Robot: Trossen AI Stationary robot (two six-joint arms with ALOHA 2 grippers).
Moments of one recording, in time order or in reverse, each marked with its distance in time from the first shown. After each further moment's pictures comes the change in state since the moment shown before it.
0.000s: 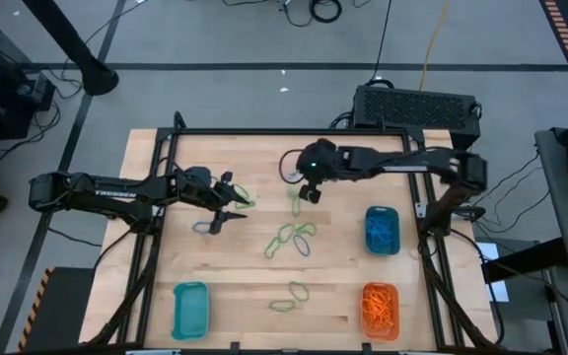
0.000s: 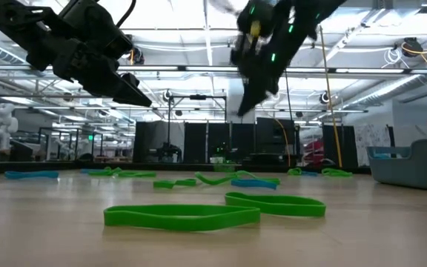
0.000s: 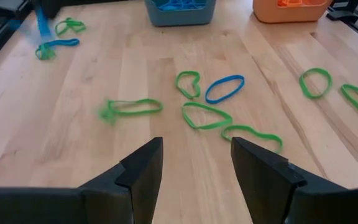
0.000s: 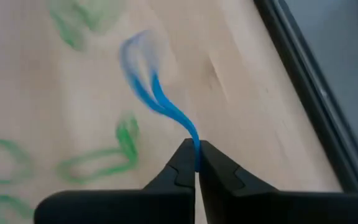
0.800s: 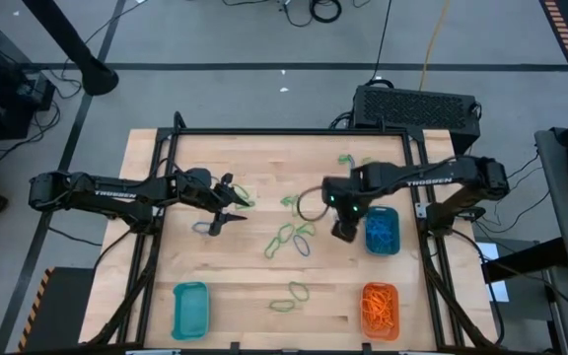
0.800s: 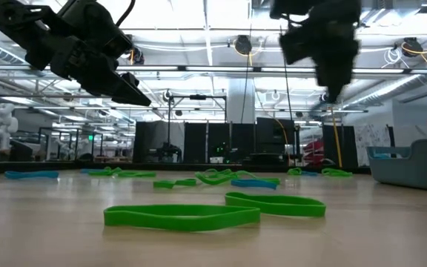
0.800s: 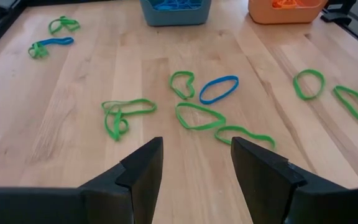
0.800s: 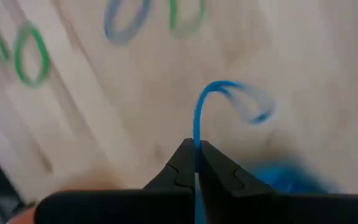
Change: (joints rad) left arm -0.020 0.000 0.000 -0.002 -0.004 -0.021; right arm 0.212 -0.146 0.001 -0.651 -0.385 0.478
